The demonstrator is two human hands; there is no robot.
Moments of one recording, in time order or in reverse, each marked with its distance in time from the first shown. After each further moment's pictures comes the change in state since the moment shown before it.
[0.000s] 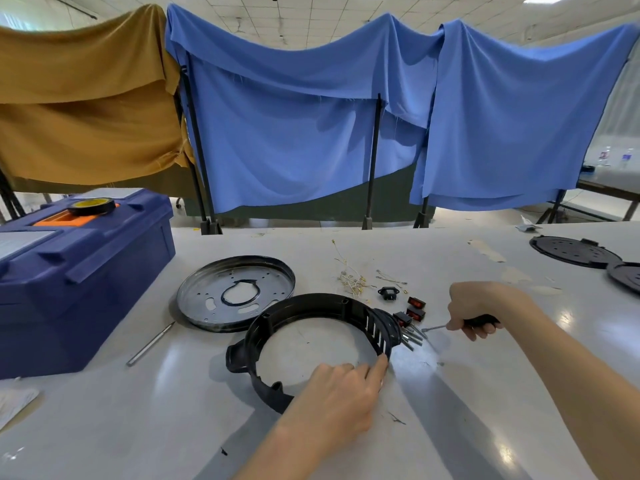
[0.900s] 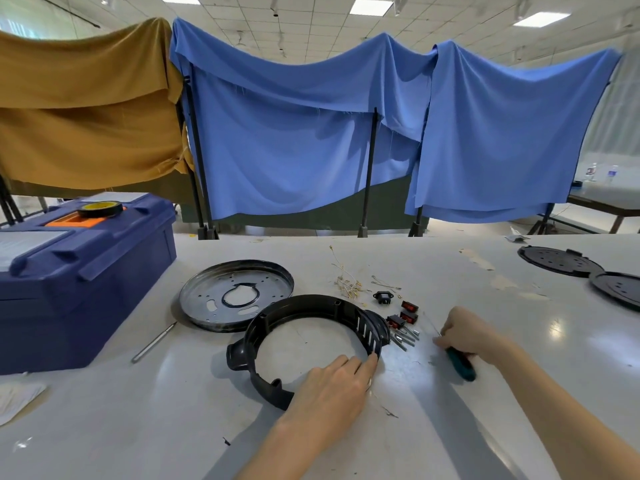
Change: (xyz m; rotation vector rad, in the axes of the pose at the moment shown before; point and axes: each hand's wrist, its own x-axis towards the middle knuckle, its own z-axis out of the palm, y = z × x) left_hand 0.000 0.003 0.021 -0.205 -0.007 -0.114; right_hand 0.007 0.015 0.057 0.323 0.262 -0.104
